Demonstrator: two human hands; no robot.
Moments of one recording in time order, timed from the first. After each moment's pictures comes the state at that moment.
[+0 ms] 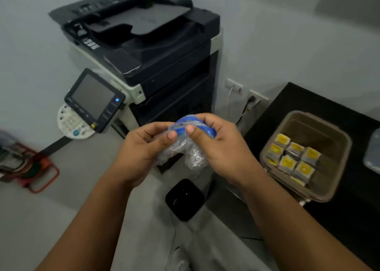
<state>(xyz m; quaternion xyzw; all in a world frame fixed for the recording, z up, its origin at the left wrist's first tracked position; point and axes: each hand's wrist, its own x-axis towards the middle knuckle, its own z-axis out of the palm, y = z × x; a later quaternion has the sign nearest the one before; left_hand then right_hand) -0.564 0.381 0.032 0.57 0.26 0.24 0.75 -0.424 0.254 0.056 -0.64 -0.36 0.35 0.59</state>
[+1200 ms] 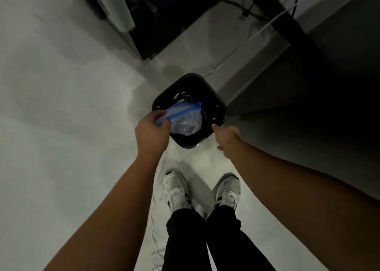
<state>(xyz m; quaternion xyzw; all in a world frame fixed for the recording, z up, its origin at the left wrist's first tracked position) -0.623 0.412 -0.648 0.59 0.61 0.11 0.51 -0.452 0.294 -0.702 -0.84 0.13 0.45 0.26</state>
